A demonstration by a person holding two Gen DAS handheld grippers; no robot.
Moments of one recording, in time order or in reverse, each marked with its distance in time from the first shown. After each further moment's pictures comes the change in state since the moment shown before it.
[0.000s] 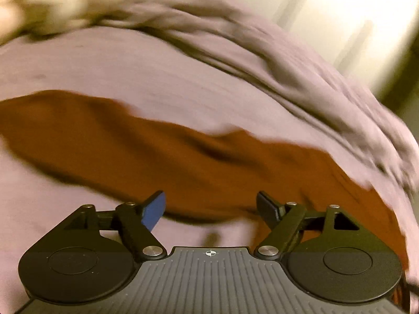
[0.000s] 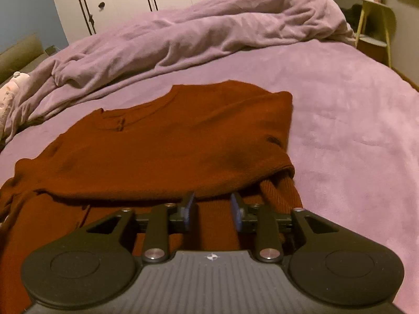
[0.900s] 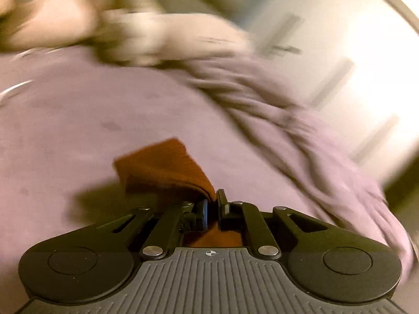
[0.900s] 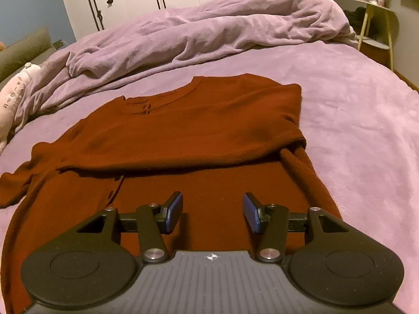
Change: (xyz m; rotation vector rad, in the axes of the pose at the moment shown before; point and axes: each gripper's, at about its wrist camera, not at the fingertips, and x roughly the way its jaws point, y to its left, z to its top) left arm -0.031 0.059 0.074 -0.182 -0.210 -0.087; right arm -0.035 0.027 -0.024 -0.023 -0.005 0.003
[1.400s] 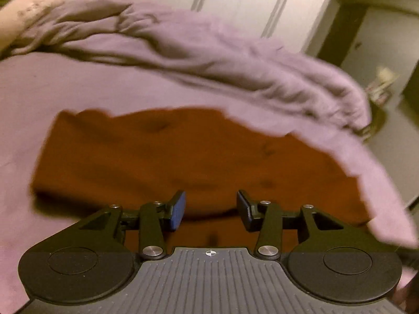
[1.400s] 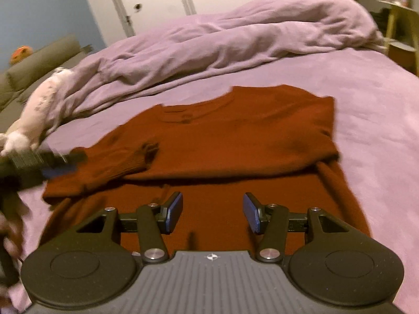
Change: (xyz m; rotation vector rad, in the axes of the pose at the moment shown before) left arm 0.023 -0.180 -0.183 0.497 0.291 -0.158; right arm -0.003 0.025 0.018 -0.039 0.011 0.201
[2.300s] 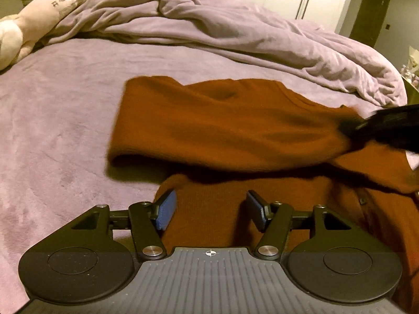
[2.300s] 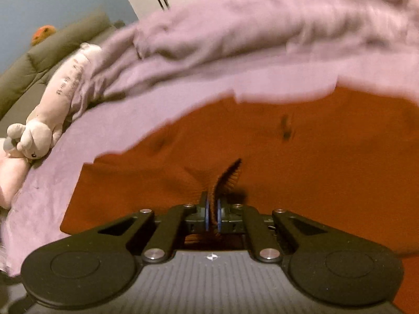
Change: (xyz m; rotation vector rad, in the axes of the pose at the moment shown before) left arm -0.012 0.040 -0.032 0.008 0.055 0.145; right arm 0.100 0.079 0.062 -0.087 0.004 0.089
